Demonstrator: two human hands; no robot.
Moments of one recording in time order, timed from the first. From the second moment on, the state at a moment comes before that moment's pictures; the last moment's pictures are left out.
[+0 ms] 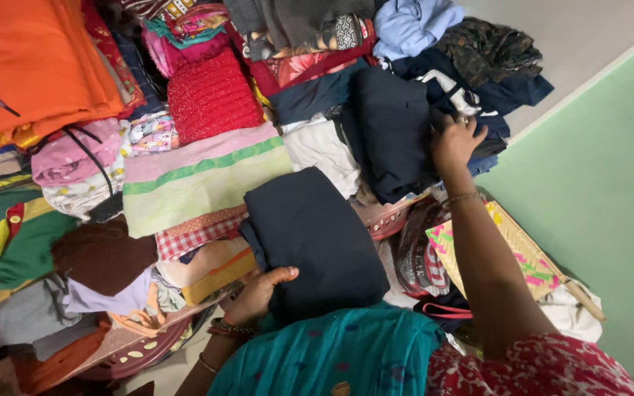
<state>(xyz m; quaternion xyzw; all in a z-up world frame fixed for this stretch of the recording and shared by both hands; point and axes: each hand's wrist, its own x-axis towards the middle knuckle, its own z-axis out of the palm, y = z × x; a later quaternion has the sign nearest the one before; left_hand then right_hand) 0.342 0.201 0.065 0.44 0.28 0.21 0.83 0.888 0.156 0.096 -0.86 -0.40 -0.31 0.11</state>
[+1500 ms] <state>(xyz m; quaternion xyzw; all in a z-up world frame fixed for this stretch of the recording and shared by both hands) 0.546 0.270 0.149 0.45 0.19 0.07 0.87 0.702 0.019 0.169 -0.42 -0.20 0.37 0.80</state>
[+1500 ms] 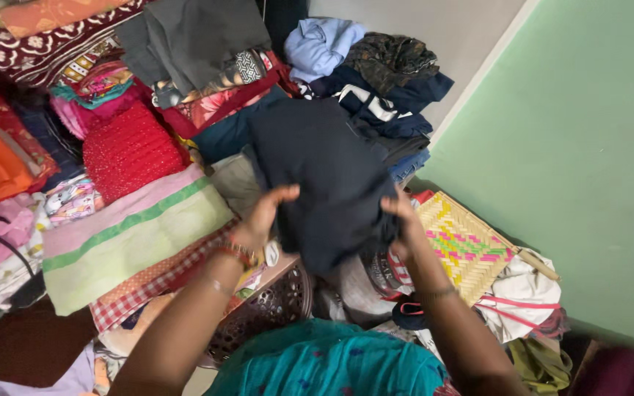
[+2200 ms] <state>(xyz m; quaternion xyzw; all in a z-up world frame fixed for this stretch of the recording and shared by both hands) 0.666 0.257 0.117 0.85 0.26 0.39 0.22 0.803 0.218 0.222 -0.77 -0.53 -0.16 0.32</state>
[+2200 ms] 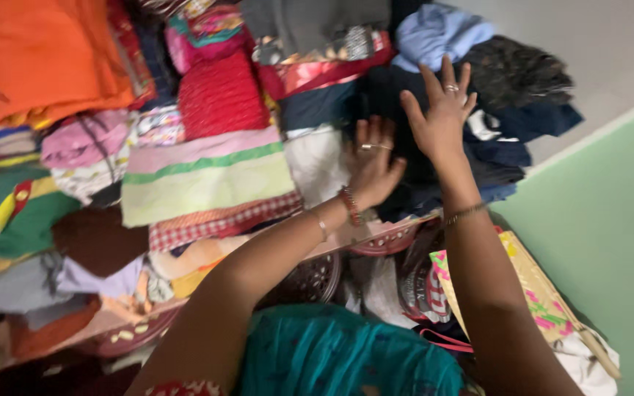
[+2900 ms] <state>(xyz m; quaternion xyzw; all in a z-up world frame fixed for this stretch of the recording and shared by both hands) 0.504 0.207 0.149 0.95 0.20 0.12 0.19 0.835 0.274 0.147 -0.87 -0.47 0.07 0.11</state>
